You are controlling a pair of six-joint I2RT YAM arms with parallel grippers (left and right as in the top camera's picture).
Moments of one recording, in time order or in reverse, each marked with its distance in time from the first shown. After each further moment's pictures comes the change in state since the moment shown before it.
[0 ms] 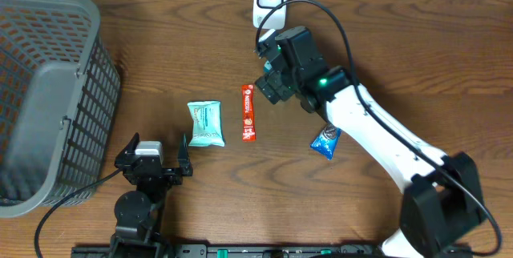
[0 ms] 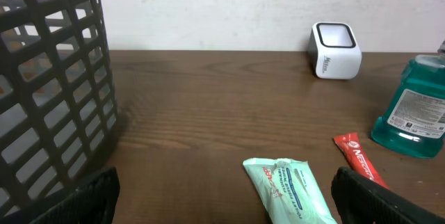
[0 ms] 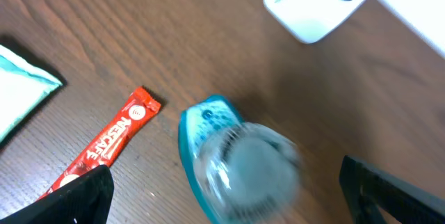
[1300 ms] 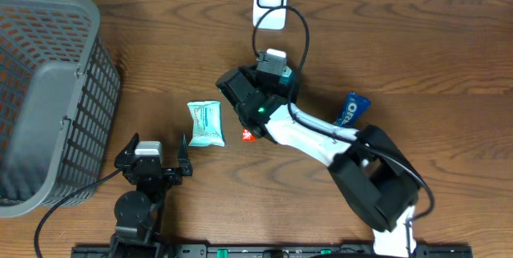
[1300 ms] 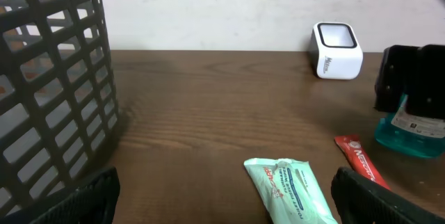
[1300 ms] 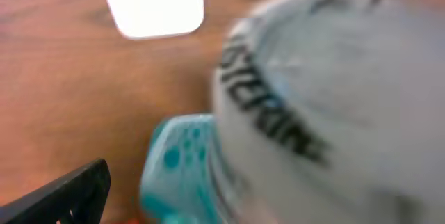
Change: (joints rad) left arm 0.000 0.000 0.000 0.000 -0.003 0.000; right arm 0.240 0.267 -0.003 0.213 0.780 0.980
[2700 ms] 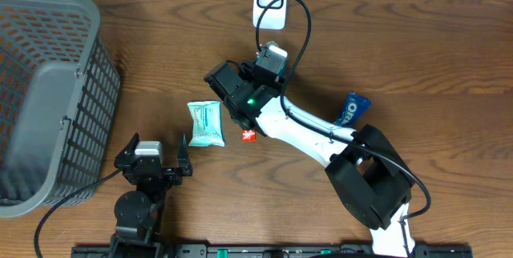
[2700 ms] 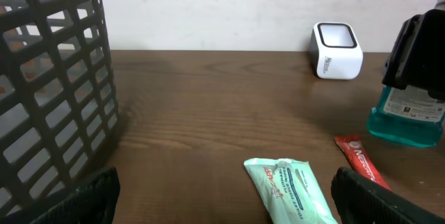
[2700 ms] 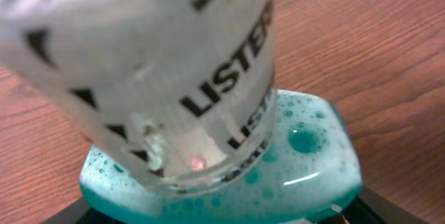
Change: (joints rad) left arm 0.000 0.000 0.000 0.000 0.000 0.000; right arm 0.022 0.043 0.158 -0.193 0.040 0.316
